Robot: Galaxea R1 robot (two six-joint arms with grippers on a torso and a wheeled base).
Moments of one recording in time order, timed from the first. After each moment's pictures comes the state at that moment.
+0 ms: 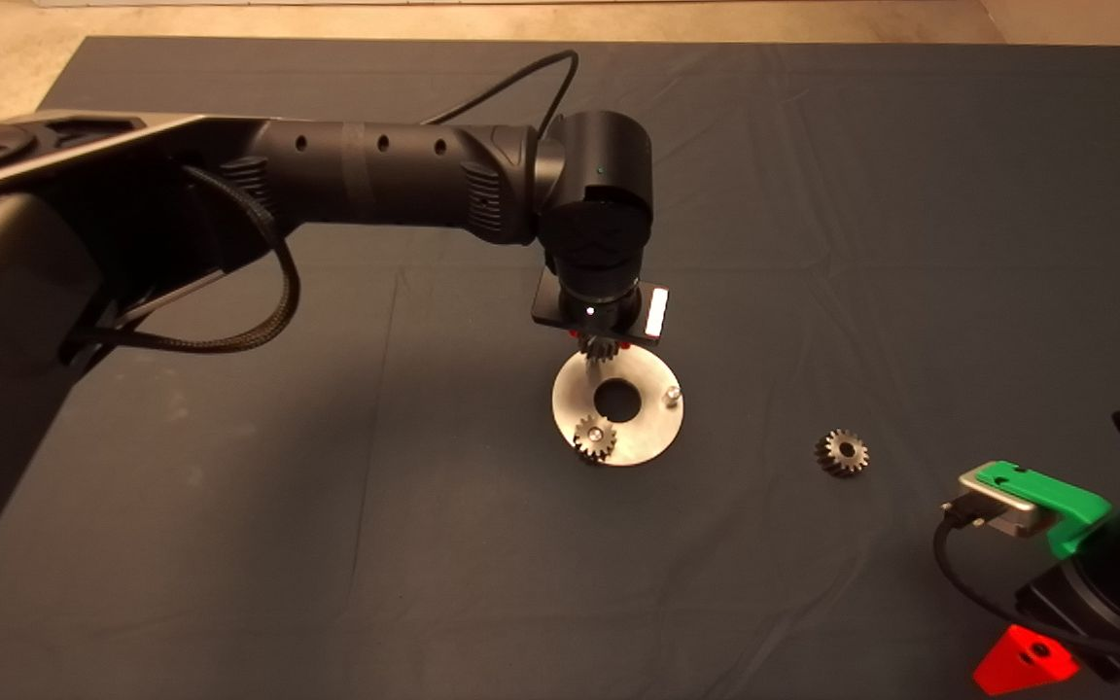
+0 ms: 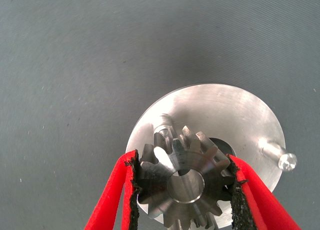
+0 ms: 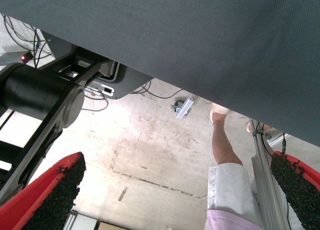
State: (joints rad) left arm -0.42 2.94 -1.28 0.48 1.45 -1.37; right arm 0.35 2.01 -0.44 0.08 -1.53 1.23
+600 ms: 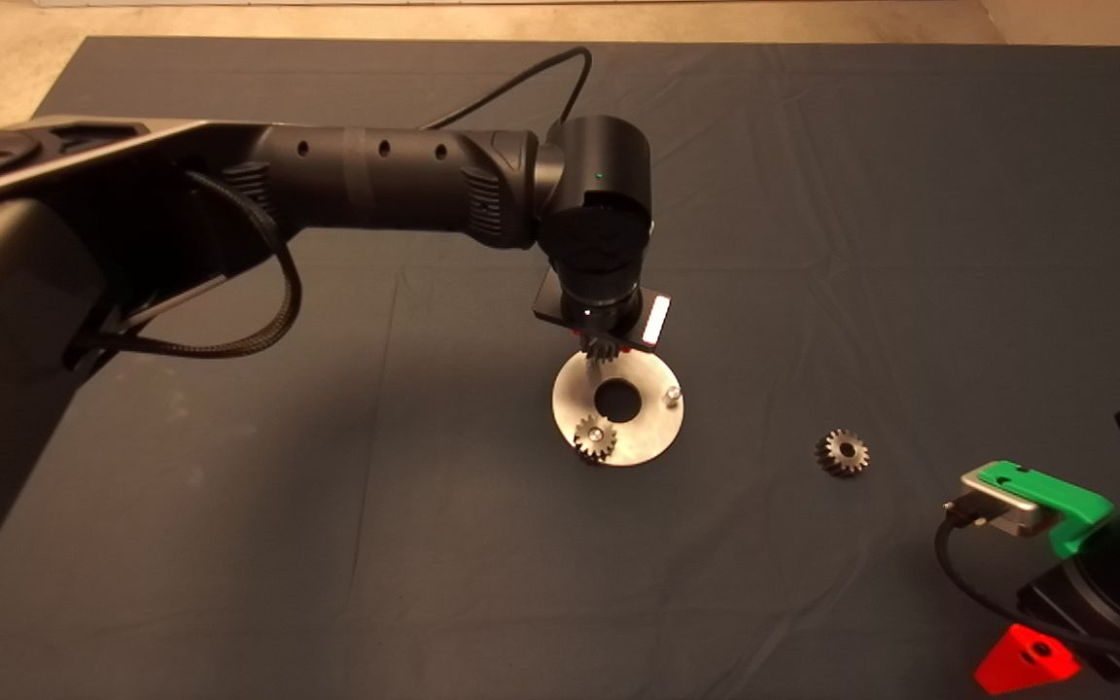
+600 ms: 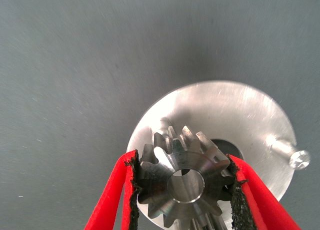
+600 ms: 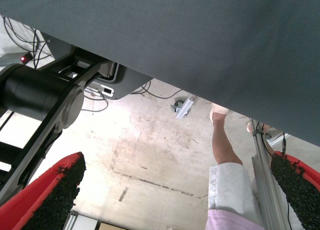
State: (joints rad) left arm -0.40 2.94 -1.29 0.51 1.44 -1.29; right arm 0.35 2.00 -0.44 0.08 -1.53 1.23
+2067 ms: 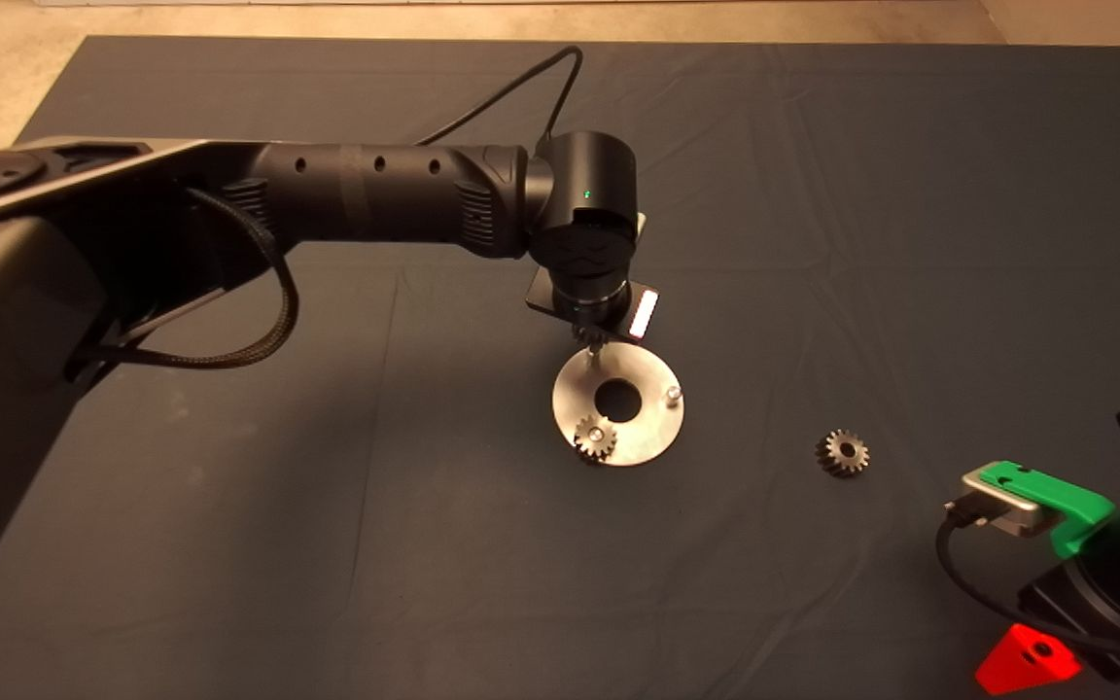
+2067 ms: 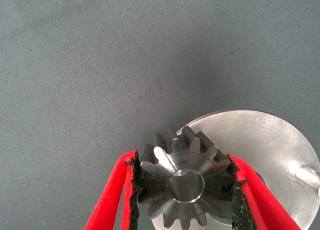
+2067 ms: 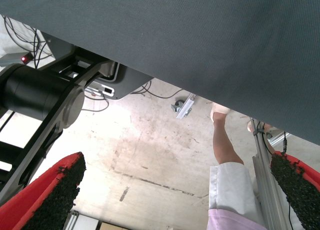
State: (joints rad) left arm -0.39 2.93 -1.30 0.59 1.44 -1.25; right arm 0.35 2.00 -0.44 0.08 -1.53 1.23
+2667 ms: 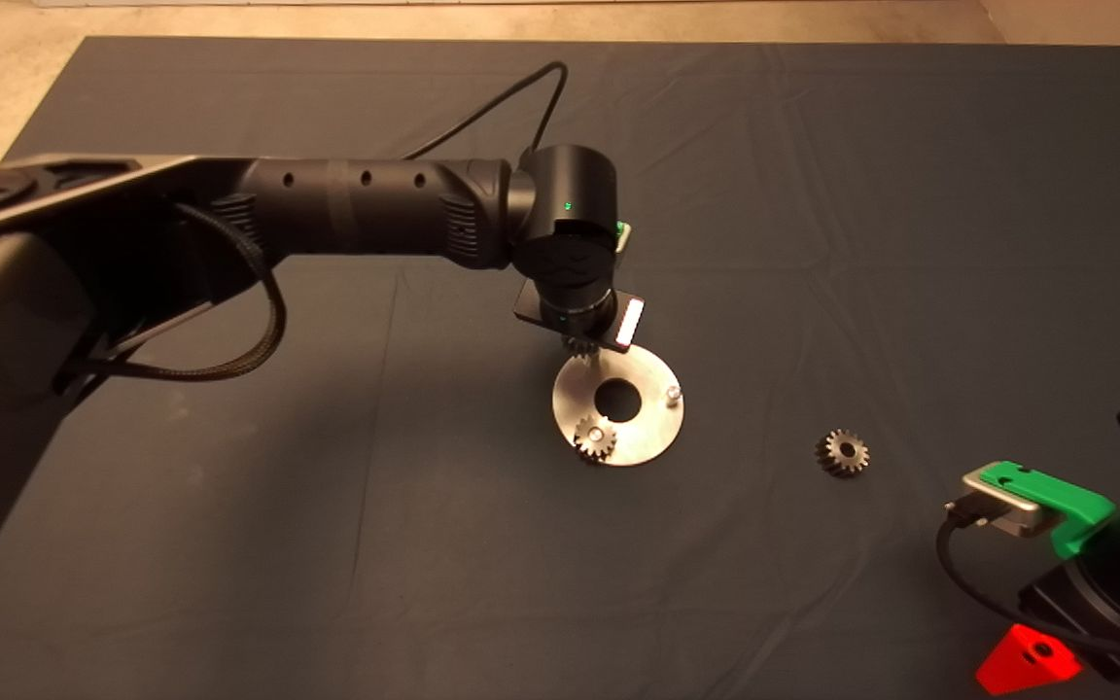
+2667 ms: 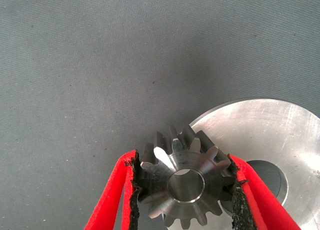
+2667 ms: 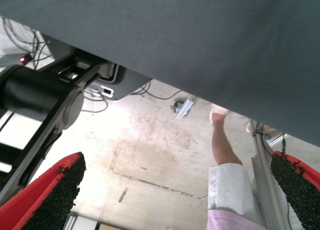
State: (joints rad) left arm -0.37 2.90 -1.29 0.60 1.43 -1.25; right arm 0.35 2.00 -0.44 0.08 -1.53 1.23
